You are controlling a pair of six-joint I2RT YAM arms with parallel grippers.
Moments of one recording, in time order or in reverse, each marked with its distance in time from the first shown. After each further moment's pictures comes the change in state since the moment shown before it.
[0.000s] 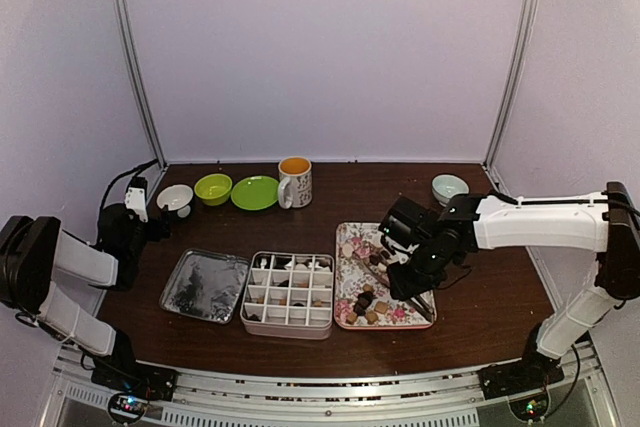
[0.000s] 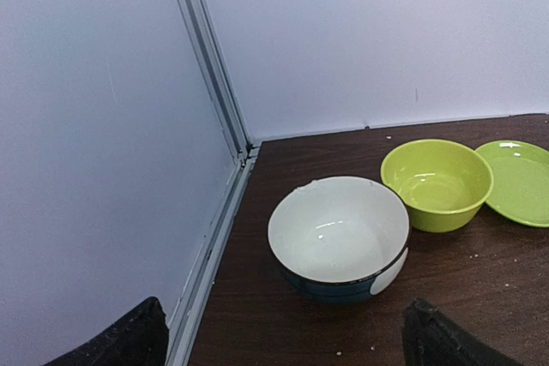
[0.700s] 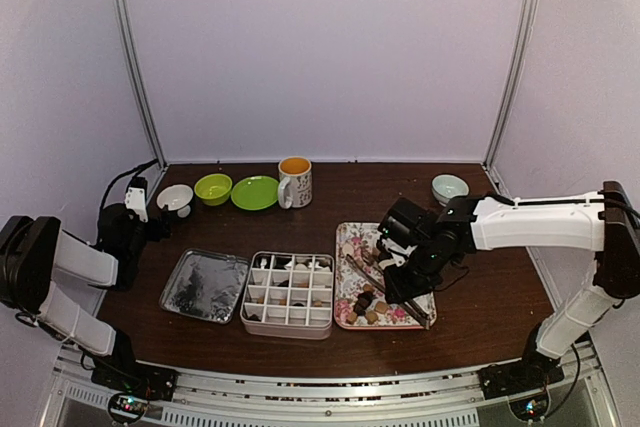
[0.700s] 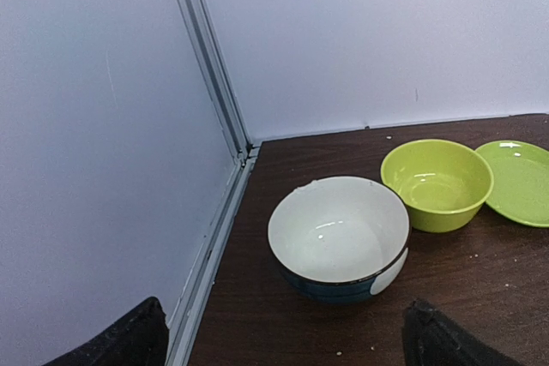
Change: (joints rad) left arm 0.000 0.000 0.000 0.000 0.000 0.000; right arm -0.009 0.008 -0.014 0.040 -0.103 -0.006
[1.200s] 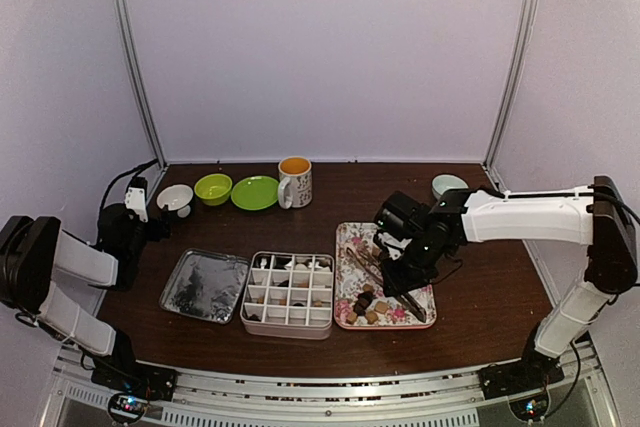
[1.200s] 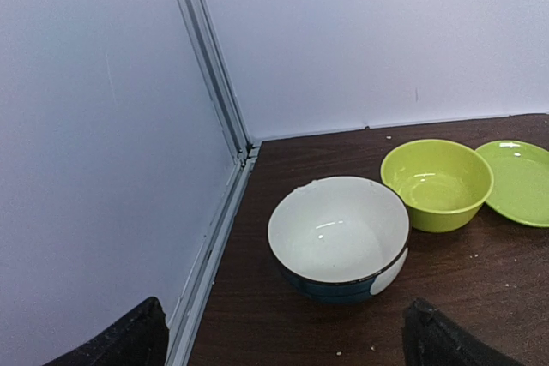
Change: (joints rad) left arm 0.000 0.000 0.000 0.000 0.000 0.000; right arm -0.034 0.062 0.061 -0.016 0.000 -0.027
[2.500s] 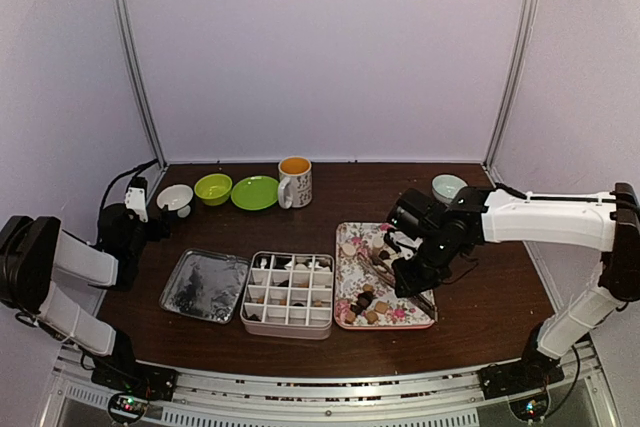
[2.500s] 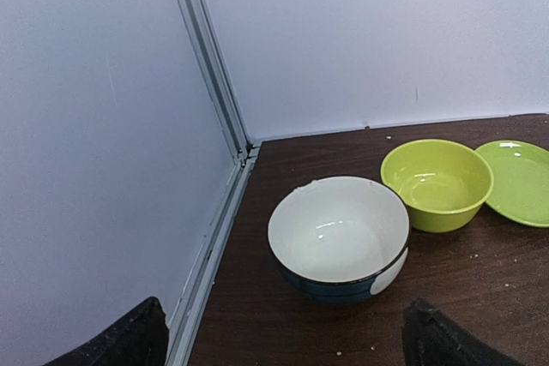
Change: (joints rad) left arm 0.000 0.000 0.000 0.000 0.000 0.000; right arm -0.002 -0.101 -0.034 -0.068 -0.005 -0.005
